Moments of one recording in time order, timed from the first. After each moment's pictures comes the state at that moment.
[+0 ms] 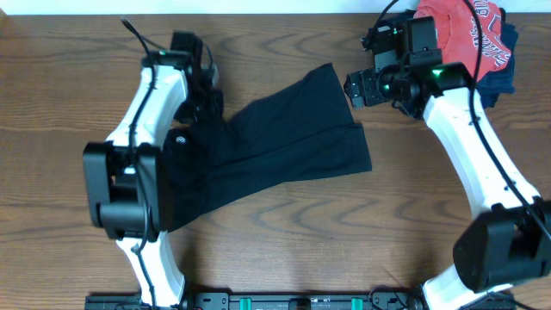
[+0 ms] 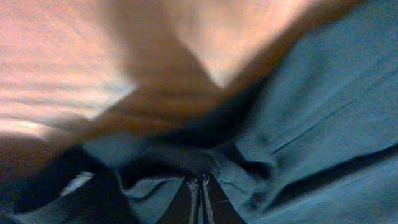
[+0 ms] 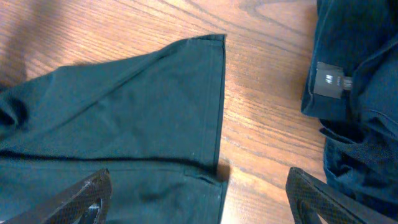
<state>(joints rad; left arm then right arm) -0.08 2.03 1.66 -1.05 0.13 -0.05 0.20 1.76 1.52 -0.73 -0.18 -0.05</state>
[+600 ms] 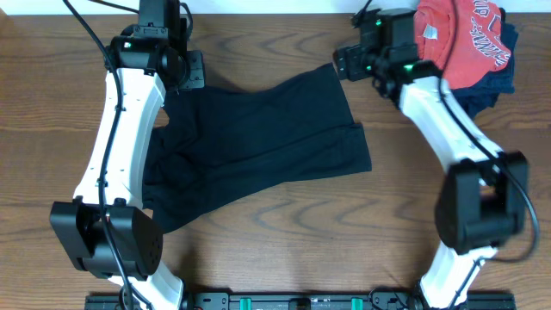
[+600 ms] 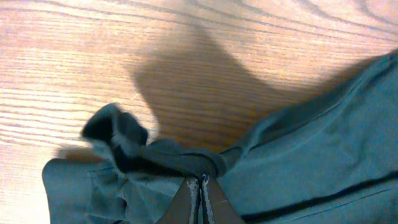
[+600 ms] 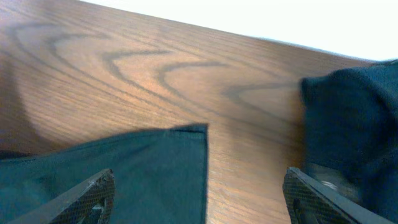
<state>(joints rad) -0.09 1.81 1.77 -1.04 -0.04 -0.15 0.22 1.99 1.54 -0.27 -0.13 0.00</state>
